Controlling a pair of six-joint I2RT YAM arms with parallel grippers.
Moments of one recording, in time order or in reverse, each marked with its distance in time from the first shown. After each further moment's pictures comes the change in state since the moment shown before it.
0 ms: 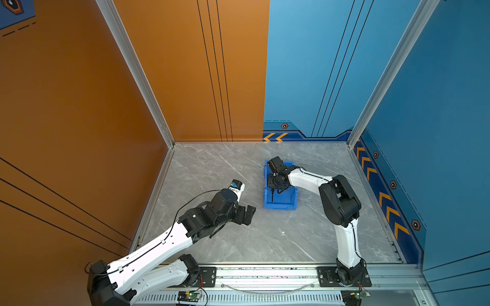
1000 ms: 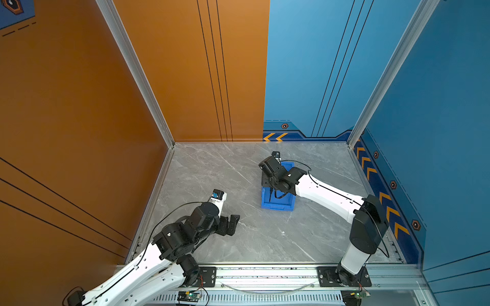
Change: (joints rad) left arm 0.003 -0.311 -0.087 -0.217 -0.097 -0.007; right arm 0.246 -0.383 -0.003 -0.207 0.322 0.041
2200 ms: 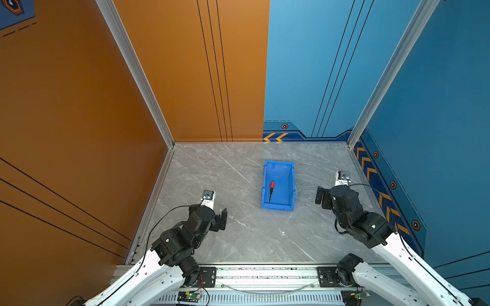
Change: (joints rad) left arm 0.055 -0.063 -0.097 0.068 -0.337 0.115; right arm -0.252 -0.974 -0.686 0.016 0.197 -0.285
